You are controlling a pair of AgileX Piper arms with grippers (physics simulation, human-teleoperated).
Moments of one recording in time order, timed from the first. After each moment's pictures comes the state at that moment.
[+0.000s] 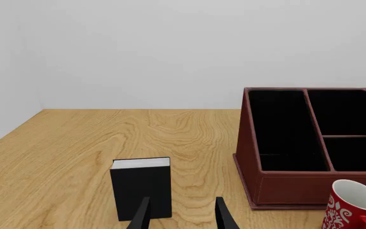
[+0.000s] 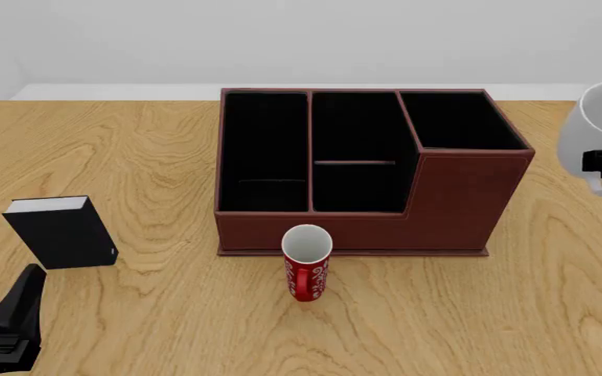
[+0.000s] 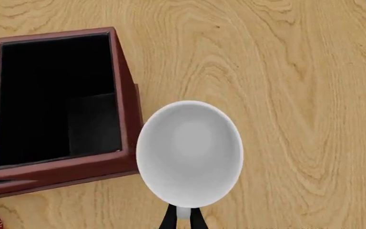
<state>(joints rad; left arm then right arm) 0.00 0.01 0.00 0.00 0.00 -0.24 1.10 -0.98 0.71 -0.09</state>
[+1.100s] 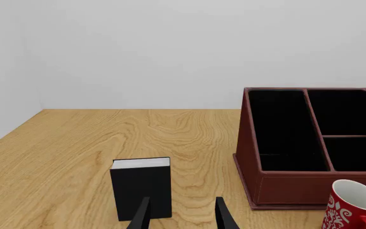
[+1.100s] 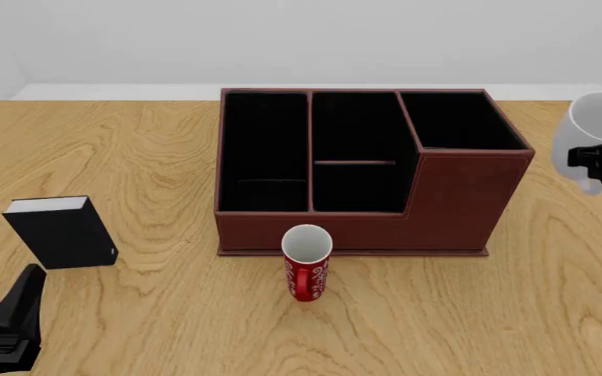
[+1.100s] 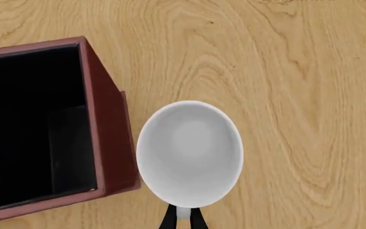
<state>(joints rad) 0.00 0.01 0.00 0.00 0.00 -0.28 1.28 -1.02 0.62 -0.09</state>
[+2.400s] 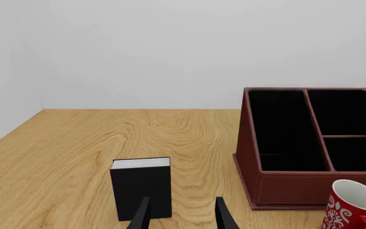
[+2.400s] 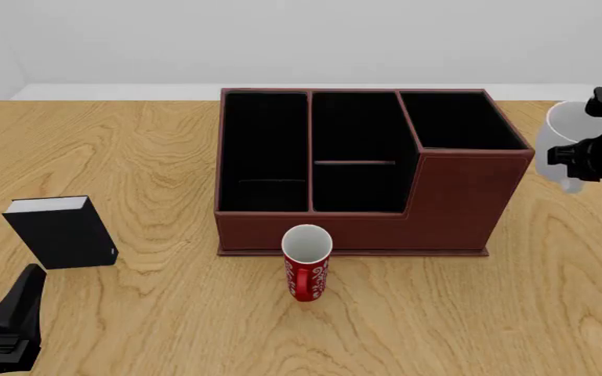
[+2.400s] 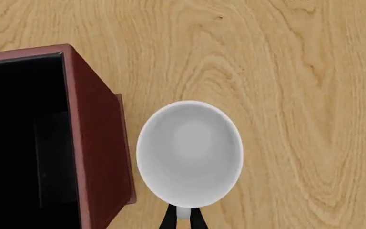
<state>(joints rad) 0.00 0.01 0.00 0.00 0.00 -0.27 1.46 -1.11 0.60 -0.12</state>
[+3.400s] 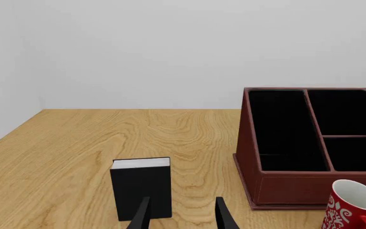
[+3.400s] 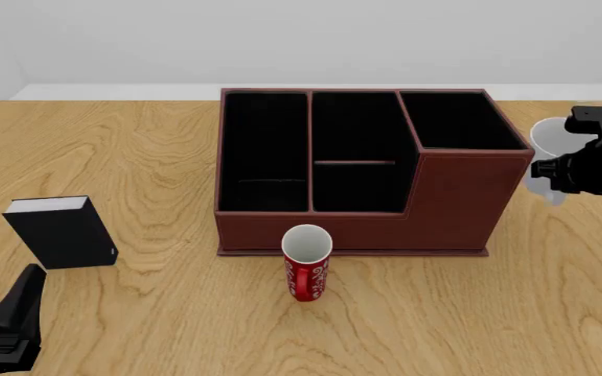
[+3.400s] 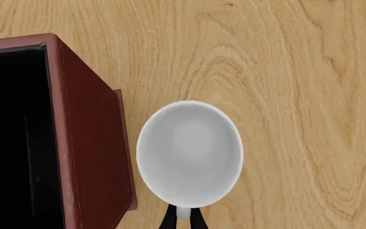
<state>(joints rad) 0.00 0.01 0.00 0.00 0.00 -0.25 1.54 -1.08 0.53 -0.11</state>
